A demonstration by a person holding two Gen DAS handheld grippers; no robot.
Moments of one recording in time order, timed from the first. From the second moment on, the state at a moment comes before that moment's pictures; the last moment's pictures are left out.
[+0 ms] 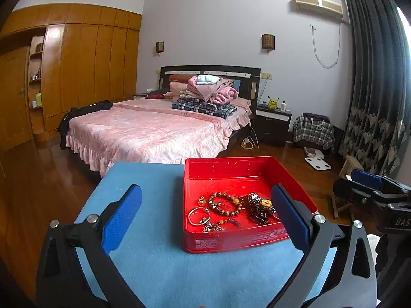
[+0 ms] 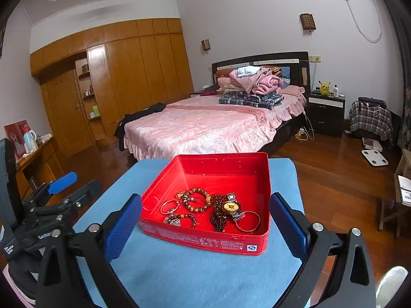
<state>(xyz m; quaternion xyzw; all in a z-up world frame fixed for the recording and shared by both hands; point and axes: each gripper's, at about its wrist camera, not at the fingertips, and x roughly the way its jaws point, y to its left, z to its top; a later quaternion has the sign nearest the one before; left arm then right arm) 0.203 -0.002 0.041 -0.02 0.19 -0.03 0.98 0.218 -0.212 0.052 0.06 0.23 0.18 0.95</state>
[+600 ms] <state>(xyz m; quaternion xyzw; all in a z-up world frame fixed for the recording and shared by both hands) 0.183 -0.010 0.054 -0.02 0.18 -0.04 0.98 0.196 -0.218 0.066 0.04 0.21 0.18 0.96</state>
